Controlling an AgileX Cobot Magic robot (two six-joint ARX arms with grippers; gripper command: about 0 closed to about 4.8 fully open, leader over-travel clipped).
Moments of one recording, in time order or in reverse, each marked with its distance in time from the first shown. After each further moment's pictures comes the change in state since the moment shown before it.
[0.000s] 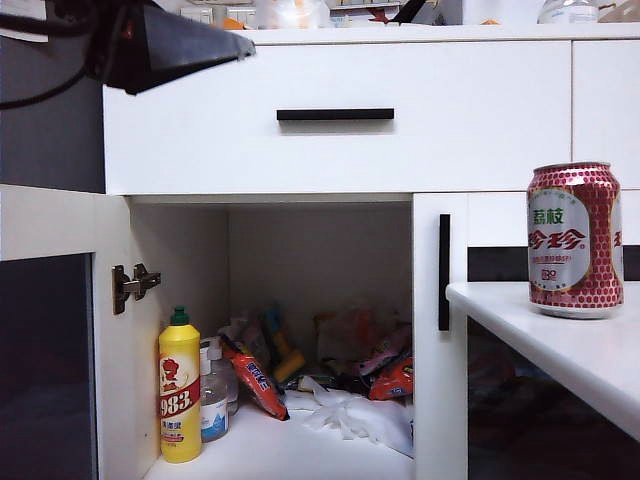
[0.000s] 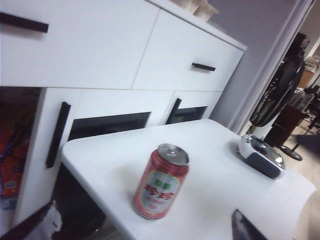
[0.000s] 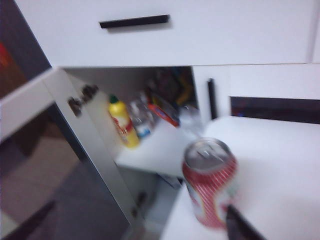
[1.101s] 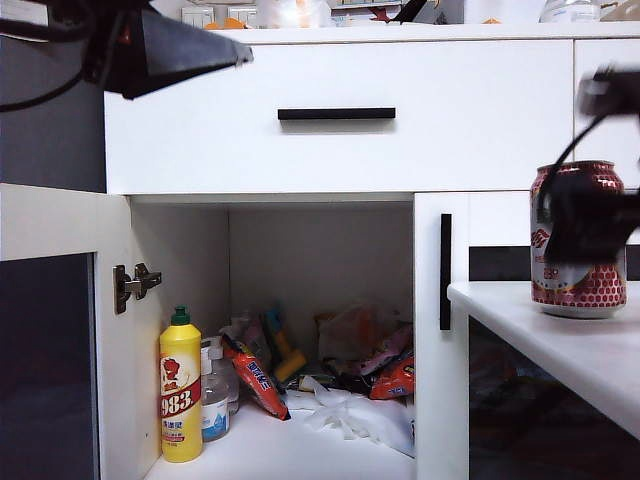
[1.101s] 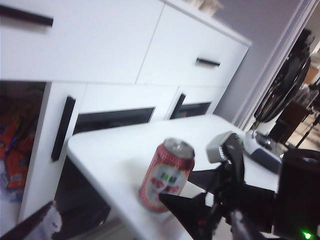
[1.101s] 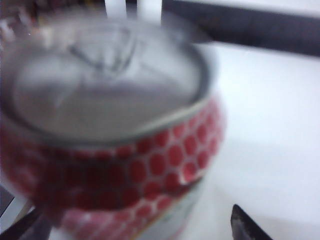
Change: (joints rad) left arm 0.010 0.000 0.000 -0.030 0.000 0.000; right arm -0.055 0.900 -0.394 1.051 0.234 -0.156
